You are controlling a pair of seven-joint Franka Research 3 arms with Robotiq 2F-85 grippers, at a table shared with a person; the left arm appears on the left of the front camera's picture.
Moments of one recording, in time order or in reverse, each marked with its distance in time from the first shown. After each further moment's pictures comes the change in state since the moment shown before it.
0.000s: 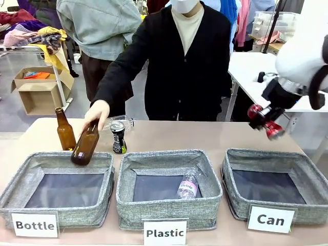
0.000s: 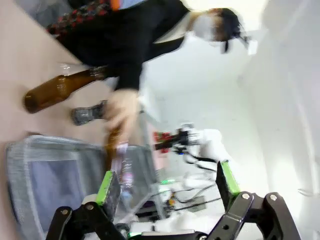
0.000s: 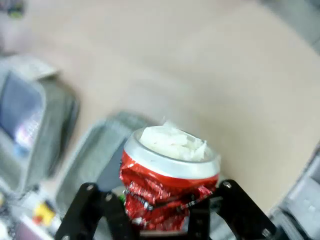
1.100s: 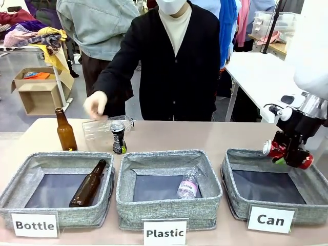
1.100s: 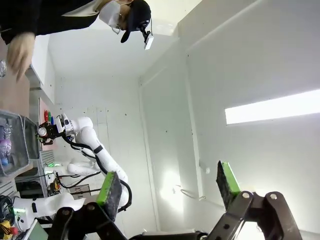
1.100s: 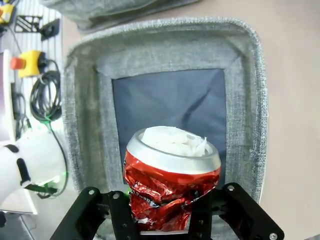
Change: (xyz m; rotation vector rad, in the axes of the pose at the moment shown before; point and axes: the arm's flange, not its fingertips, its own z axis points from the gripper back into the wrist) left arm -0.007 -0.078 0.064 -0.428 0.054 0.406; right arm -0.066 -0.006 -0.034 0.281 0.136 0.790
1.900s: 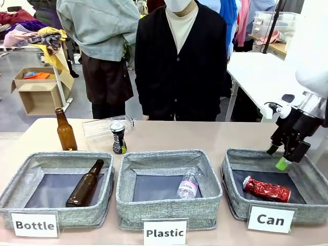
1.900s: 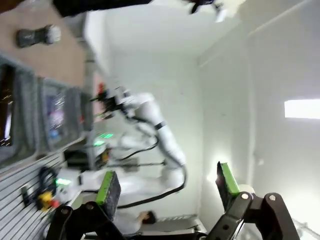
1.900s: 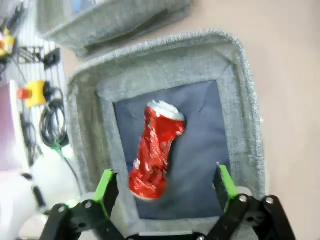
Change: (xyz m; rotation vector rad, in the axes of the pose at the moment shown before) left arm -0.009 0.069 -0.054 0.347 0.125 -0.025; right arm -0.002 -0.002 0.003 0.025 -0.132 -0.156
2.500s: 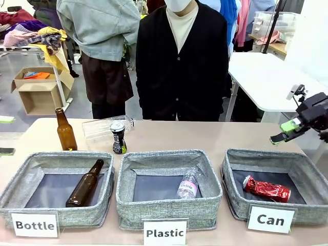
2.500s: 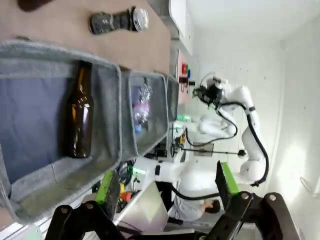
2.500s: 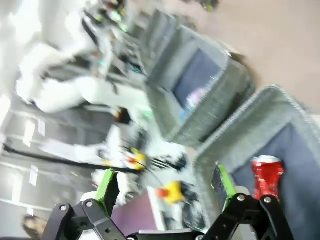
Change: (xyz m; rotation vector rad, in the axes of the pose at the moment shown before) left arm 0.048 0.064 -0.072 0.395 0.072 -0.081; right arm -0.041 -0.003 0.034 0.581 -0.545 -0.555
